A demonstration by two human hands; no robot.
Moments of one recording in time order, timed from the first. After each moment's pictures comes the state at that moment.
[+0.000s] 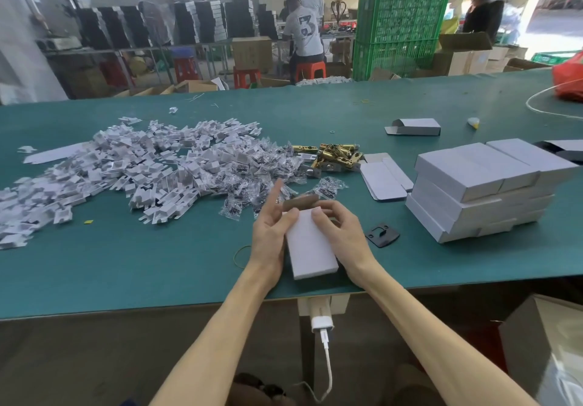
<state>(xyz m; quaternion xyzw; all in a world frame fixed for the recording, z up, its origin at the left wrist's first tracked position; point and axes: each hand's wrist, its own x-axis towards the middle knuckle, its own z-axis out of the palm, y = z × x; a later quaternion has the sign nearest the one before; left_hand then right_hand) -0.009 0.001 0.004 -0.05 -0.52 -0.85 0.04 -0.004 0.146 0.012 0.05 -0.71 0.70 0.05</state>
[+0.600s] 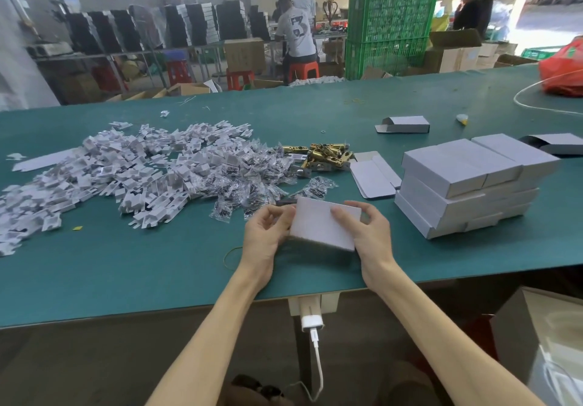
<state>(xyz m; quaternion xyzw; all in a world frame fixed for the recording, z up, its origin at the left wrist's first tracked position) -0.008 0.004 0.000 -0.02 -0.61 -0.79 0.06 0.010 0.185 0.016 -0.08 -0.62 0.77 0.11</state>
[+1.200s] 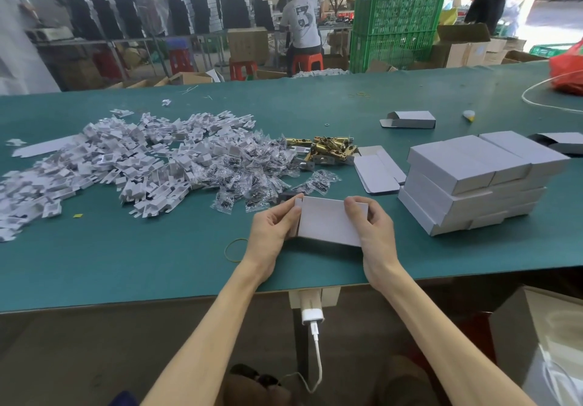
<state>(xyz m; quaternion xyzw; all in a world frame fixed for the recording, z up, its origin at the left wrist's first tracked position) -0.011 0.007 -0.004 -0.03 -0.63 -0.78 0.02 0.008 0.188 0.002 -0.04 -0.66 0.74 0.13</state>
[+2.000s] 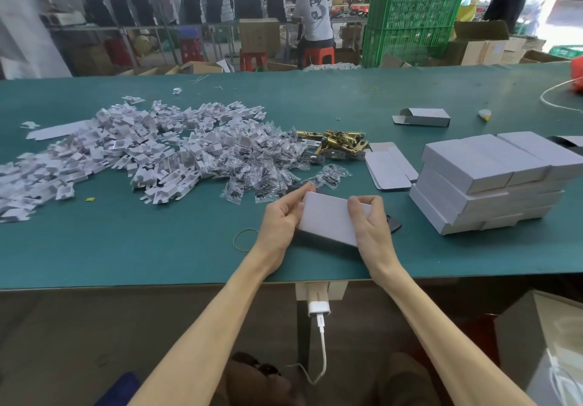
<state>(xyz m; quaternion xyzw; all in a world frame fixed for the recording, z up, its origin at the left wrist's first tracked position) -0.008 0.006 0.001 -0.05 -0.68 -0.73 0.02 0.006 0.177 -0.001 -0.01 -0.76 0.63 0.12</state>
